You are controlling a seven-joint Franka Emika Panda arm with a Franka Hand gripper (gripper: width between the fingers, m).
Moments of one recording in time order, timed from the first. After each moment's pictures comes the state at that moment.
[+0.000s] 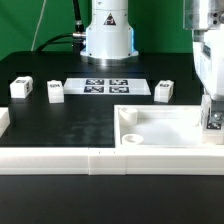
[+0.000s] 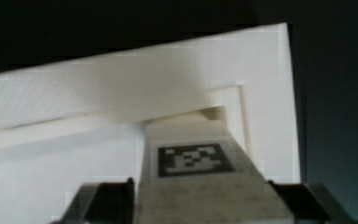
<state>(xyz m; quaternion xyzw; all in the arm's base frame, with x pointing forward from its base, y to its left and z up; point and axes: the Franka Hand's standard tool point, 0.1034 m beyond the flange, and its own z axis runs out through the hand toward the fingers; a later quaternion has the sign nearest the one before) 0.634 0.123 0.065 -0.64 0.76 -0.02 0.07</state>
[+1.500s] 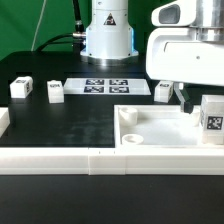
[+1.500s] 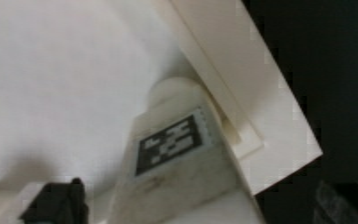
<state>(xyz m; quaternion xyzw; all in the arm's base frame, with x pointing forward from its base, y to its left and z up) 0.639 0.122 0.070 -0.97 0.23 -0.06 0.01</state>
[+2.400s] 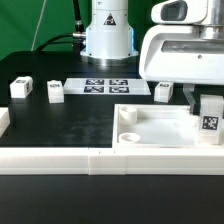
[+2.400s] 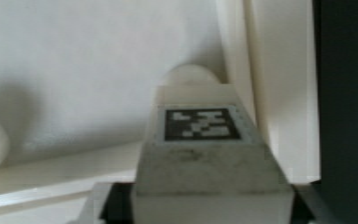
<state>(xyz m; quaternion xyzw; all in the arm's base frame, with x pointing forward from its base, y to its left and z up) 0.641 0.115 0.070 -0.99 0.13 -0.06 0.00</state>
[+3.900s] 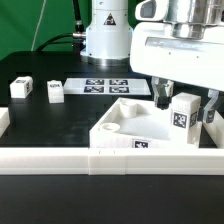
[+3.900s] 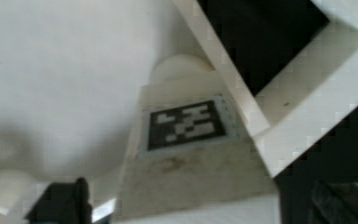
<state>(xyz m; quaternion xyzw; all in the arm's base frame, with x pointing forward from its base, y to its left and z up) 0.633 0.079 0.069 -0.90 0.43 -0.10 -0.01</state>
